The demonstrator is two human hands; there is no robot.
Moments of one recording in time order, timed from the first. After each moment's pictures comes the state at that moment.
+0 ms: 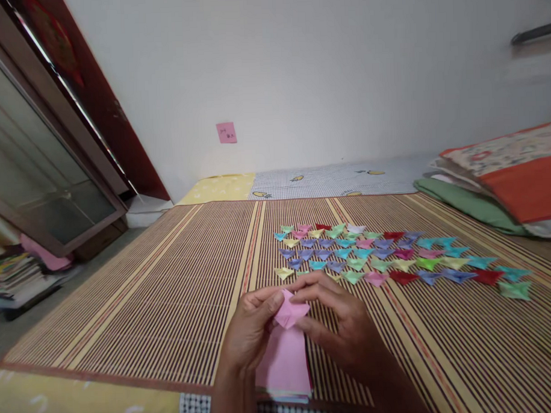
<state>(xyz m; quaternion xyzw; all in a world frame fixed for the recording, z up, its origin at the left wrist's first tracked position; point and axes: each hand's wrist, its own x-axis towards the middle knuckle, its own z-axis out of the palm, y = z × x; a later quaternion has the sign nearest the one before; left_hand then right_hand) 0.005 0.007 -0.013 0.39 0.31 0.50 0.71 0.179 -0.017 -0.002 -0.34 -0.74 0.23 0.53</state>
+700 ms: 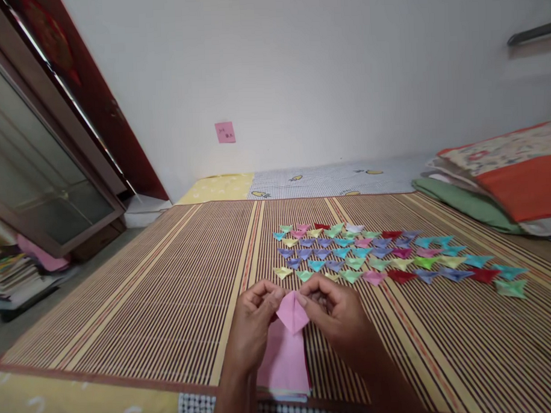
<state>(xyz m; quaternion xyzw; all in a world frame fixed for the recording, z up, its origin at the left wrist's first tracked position) 0.008 0.004 -0.016 0.45 0.37 0.52 0.62 0.173 -0.012 -0.013 -0.46 -0.61 0.37 0.53</state>
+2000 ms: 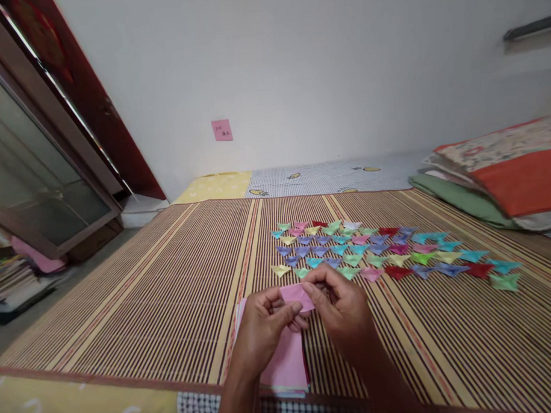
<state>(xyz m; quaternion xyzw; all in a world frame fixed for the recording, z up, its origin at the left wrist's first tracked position) 0.023 -0.001 -0.006 0.52 0.38 0.44 0.62 0.180 -0.012 -0.011 -0.46 -0.63 0.26 0.57</state>
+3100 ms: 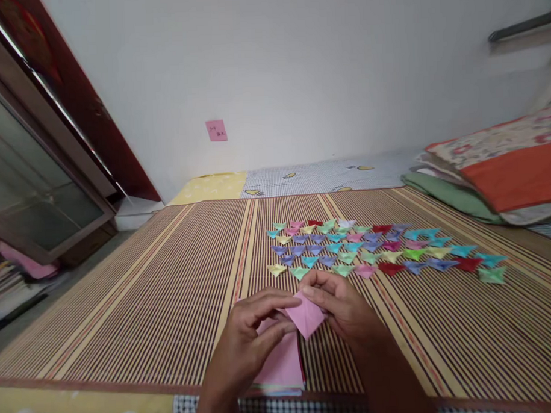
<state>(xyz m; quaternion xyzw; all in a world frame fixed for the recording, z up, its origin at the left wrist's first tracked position) -0.003 -0.015 0.015 0.73 0.32 0.43 0.42 0.193 0.000 -0.027 -0.31 -0.44 0.63 0.56</state>
